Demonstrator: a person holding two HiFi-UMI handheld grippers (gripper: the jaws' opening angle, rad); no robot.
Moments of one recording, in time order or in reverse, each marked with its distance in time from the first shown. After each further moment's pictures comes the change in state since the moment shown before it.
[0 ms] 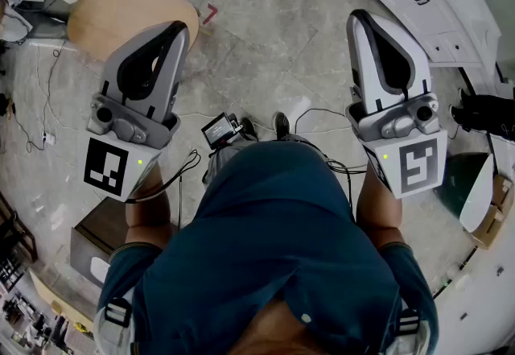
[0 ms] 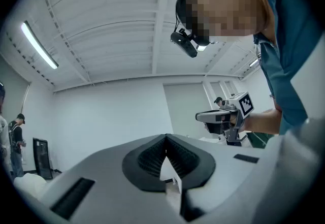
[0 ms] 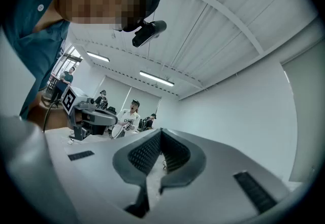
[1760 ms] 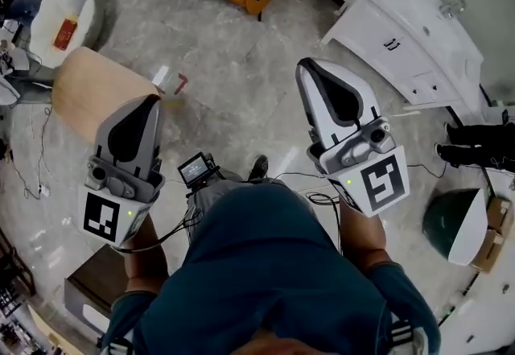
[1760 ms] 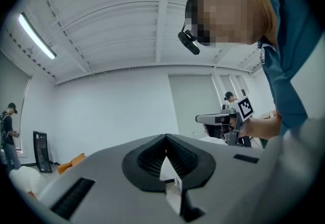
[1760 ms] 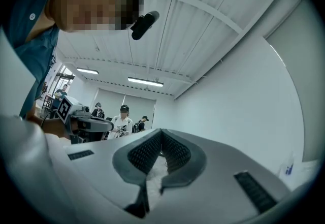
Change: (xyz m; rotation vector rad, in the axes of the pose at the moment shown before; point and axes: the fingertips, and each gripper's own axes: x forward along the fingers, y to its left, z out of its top) left arm 0.234 -0.005 -0.035 -0.033 0.088 0.045; right arm 0.021 -0.238 -0.094 0.158 -0.071 0.023
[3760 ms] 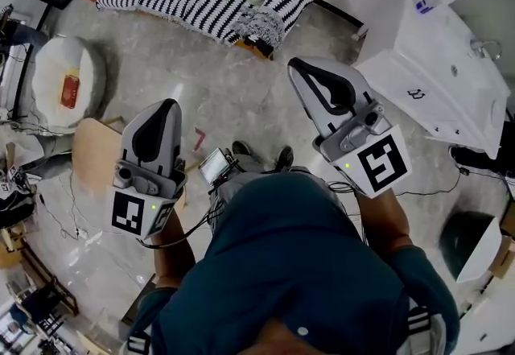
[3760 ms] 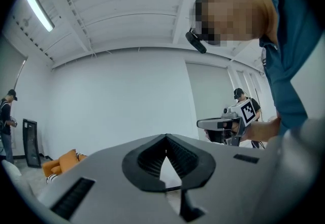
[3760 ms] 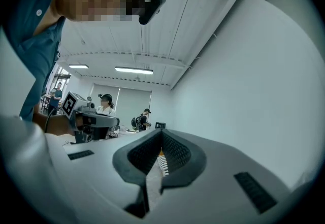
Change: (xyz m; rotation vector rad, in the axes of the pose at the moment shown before) left arm 0.388 0.265 -0.067 -0.079 0.028 0.012; right arm 0.299 -0.334 -0.144 0.072 0.092 0.038
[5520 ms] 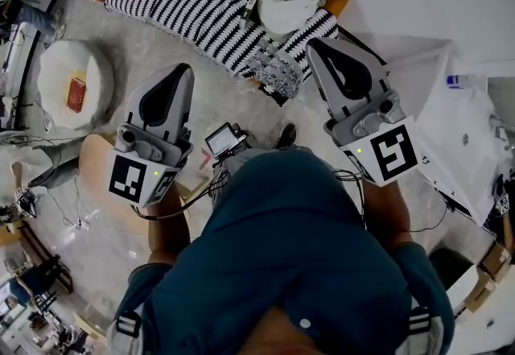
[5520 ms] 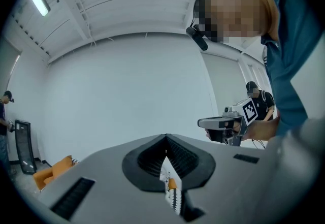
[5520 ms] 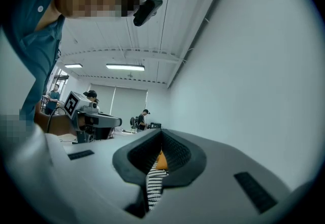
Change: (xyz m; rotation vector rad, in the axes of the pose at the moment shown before) left arm 0.278 0.212 -0.019 0.010 0.009 0.028; right arm 0.232 -0.253 -0.053 -0.018 -0.012 0.052
